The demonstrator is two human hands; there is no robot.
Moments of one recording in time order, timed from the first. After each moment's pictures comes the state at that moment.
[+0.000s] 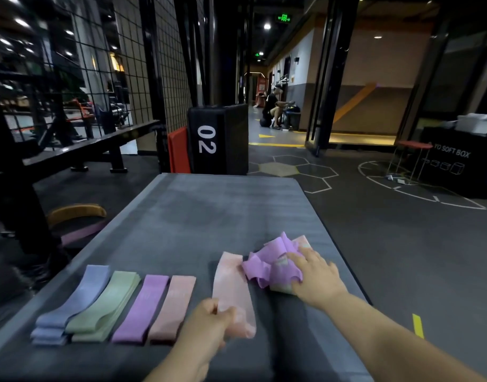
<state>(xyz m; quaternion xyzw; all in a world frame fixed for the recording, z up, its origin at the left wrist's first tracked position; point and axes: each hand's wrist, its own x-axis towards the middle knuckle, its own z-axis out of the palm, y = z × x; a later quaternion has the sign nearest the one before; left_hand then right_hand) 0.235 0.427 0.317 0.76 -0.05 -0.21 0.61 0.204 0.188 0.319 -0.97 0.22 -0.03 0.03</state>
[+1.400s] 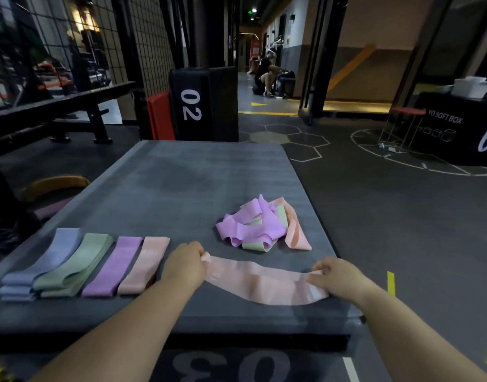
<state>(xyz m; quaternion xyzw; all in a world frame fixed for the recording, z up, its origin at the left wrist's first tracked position) 0.285 0.383 0.279 0.97 -0.19 -0.06 0.17 0.103 0.136 0.288 -0.88 0.36 0.04 0.30</state>
